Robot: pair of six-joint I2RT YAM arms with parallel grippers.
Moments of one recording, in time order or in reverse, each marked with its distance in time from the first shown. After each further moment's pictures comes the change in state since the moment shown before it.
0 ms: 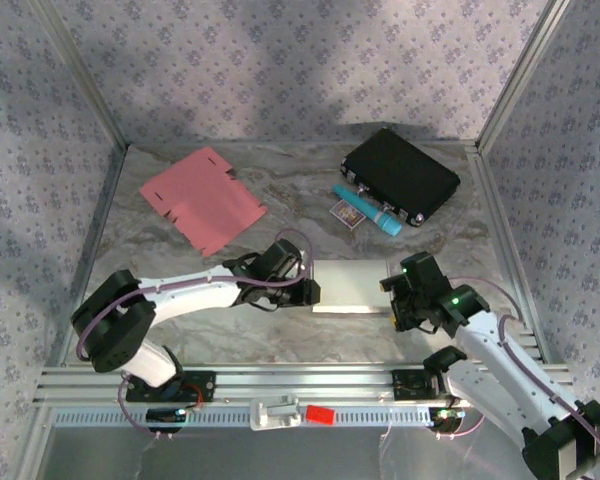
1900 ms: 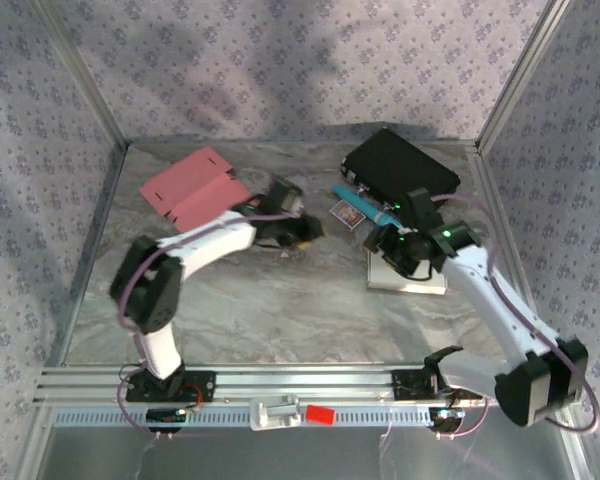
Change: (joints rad) left arm 0.300 0.229 0.446 -0.177 0.038 0.004; right arm -0.040 0.421 0.499 -0.053 -0.064 -0.695
